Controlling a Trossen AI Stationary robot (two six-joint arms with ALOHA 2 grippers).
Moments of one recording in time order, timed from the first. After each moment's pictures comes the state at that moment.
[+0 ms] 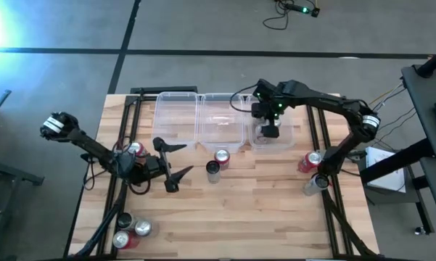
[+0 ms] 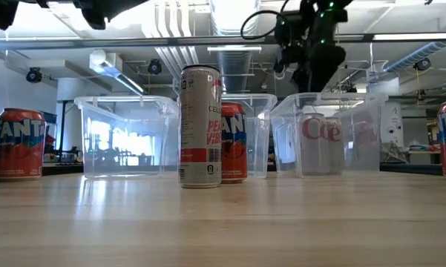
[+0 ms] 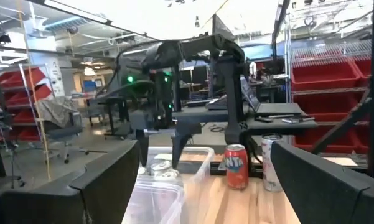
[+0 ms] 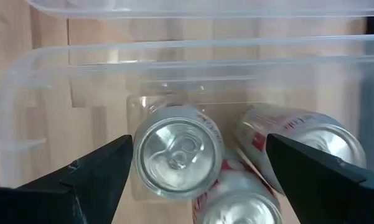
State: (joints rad) left arm -0.50 1.13 0.40 1.06 -0.80 0.29; right arm -0.53 1.61 1.38 -1.08 -0.17 -0.51
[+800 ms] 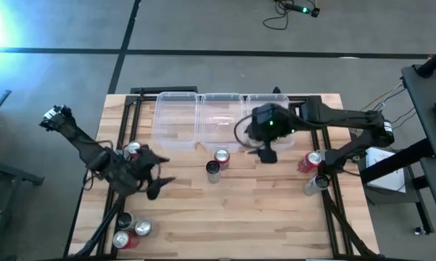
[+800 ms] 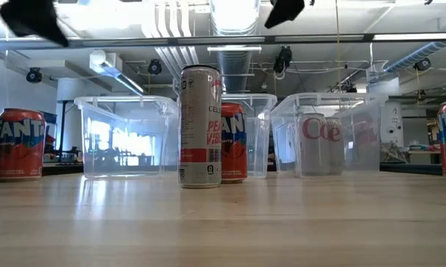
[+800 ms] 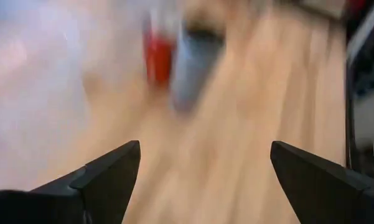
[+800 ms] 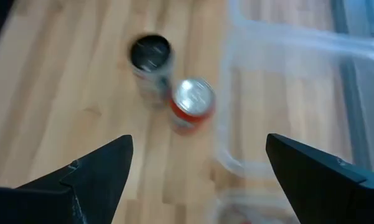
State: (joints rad) left arm -0.69 0.99 0.91 -0.81 -0.67 -0.96; right arm -0.04 1.47 1.53 -0.94 -0.08 -0.19
